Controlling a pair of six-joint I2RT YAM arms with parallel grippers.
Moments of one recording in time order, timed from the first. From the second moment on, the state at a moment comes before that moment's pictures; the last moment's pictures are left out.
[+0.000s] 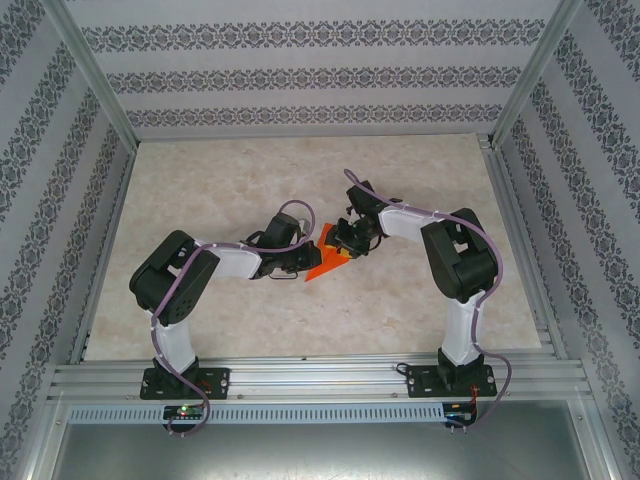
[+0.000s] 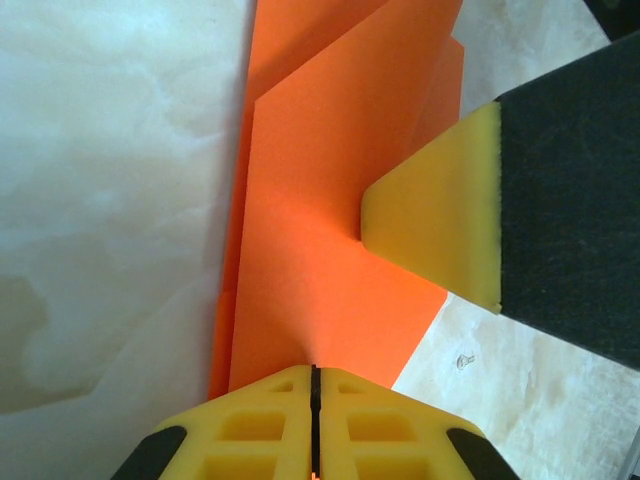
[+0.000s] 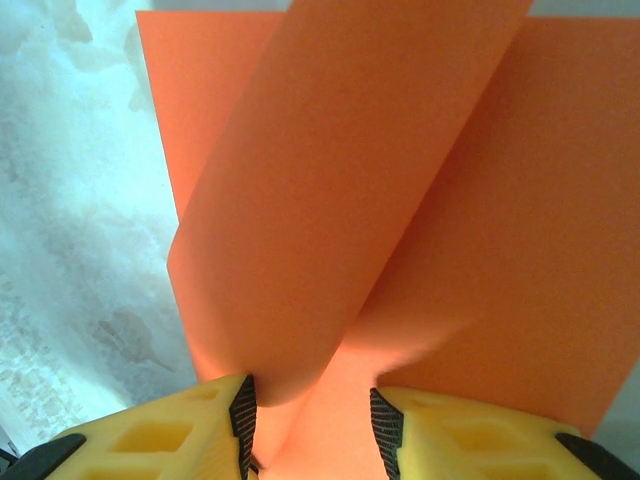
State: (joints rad) left arm -0.57 1.85 0.87 0.18 0.37 -0.77; right arm 0.44 2.00 1.22 -0.45 -0.46 0.81
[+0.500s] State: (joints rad) left arm -0.57 1.85 0.87 0.18 0.37 -0.77; right arm 0.44 2.01 1.23 -0.47 -0.45 0.81
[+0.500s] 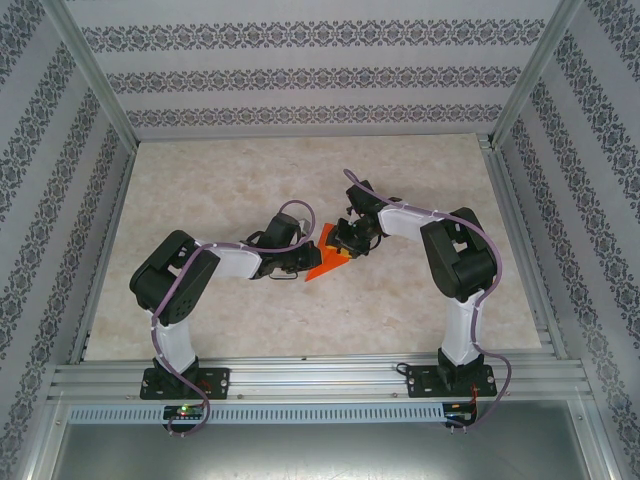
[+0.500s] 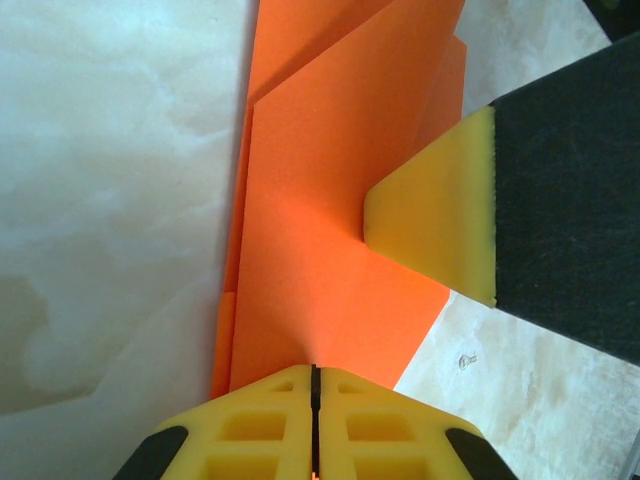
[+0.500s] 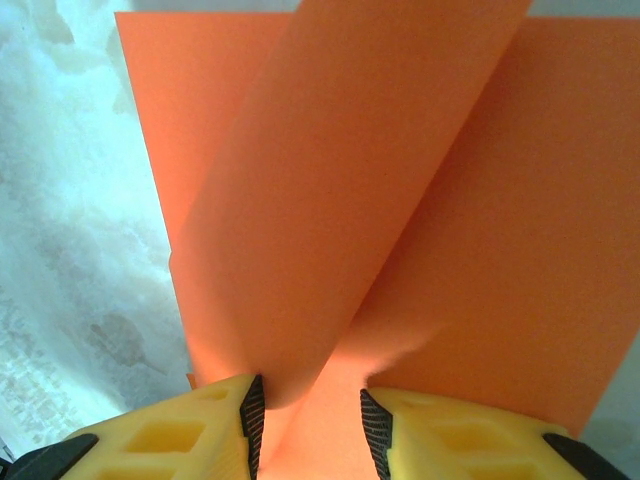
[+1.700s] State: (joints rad) left arm -0.57 1.88 0.95 0.03 0.37 -0.72; right arm 0.44 2.00 1.25 -0.49 -0.45 0.81
